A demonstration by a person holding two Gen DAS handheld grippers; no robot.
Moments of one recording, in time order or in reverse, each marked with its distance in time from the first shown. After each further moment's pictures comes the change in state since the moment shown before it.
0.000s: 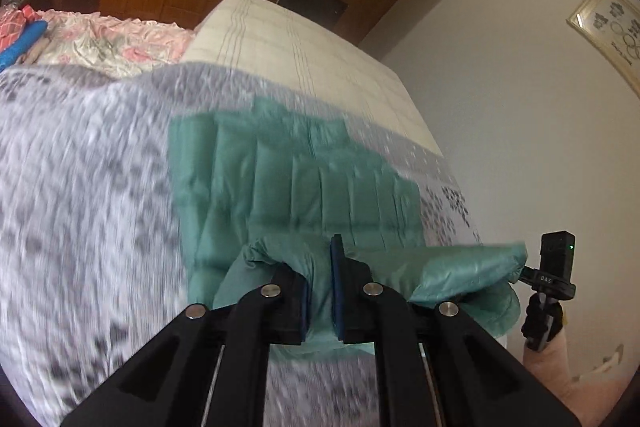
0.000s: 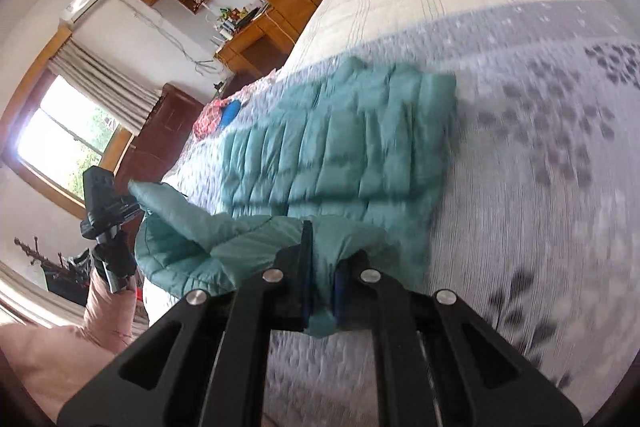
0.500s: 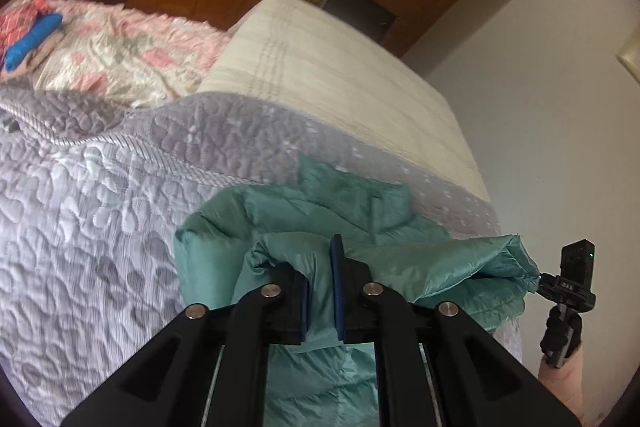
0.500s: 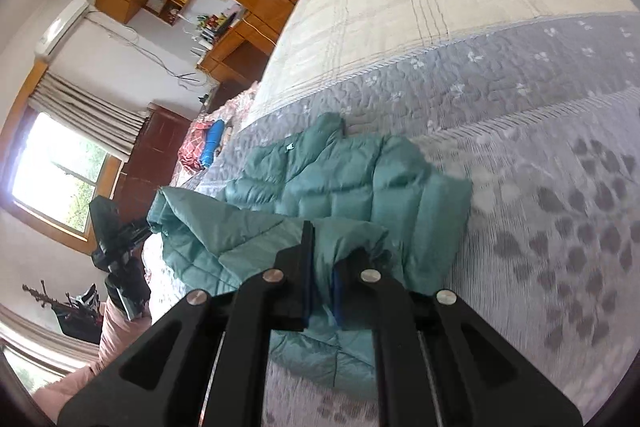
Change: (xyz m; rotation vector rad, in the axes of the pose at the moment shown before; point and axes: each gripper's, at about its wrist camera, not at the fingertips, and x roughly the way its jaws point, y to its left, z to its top) left arm 0.101 0.069 0.108 -0.109 0.003 0.112; right arm 0.105 -0.050 0.149 0.100 0.052 -0.001
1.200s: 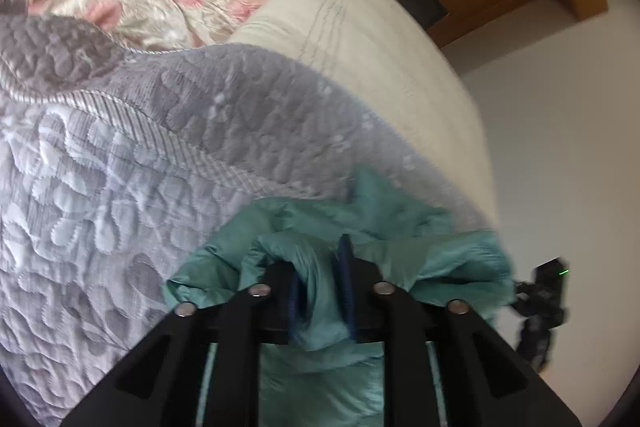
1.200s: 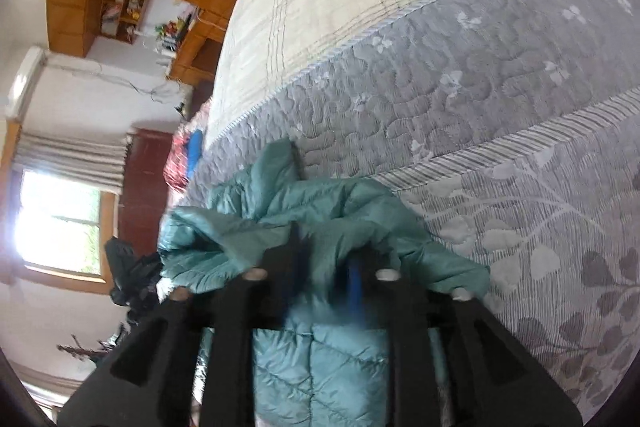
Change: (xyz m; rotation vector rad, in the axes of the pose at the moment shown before) left arm 0.062 0.062 0.037 -0.225 0.110 -0.068; right arm 0.073 -0.059 0.062 0.223 0.077 0.026
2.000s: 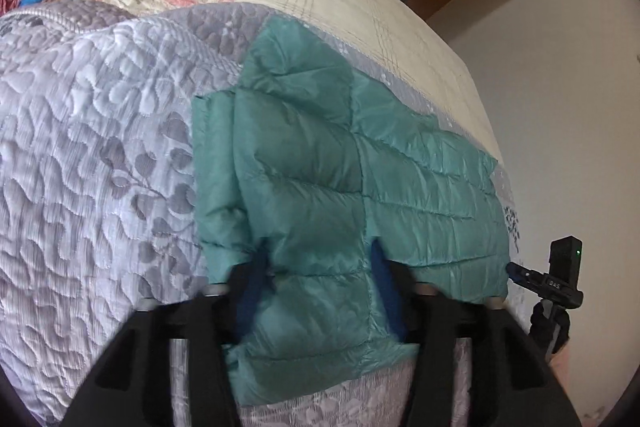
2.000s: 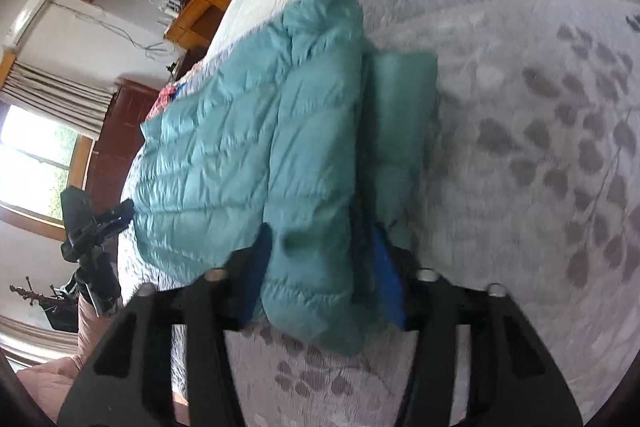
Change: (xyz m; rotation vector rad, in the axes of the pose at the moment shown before) left arm -0.048 -0.021 -0.128 0.178 0.024 0.110; right arm -0.025 -0.004 -0.146 -0.172 0.048 -0.130
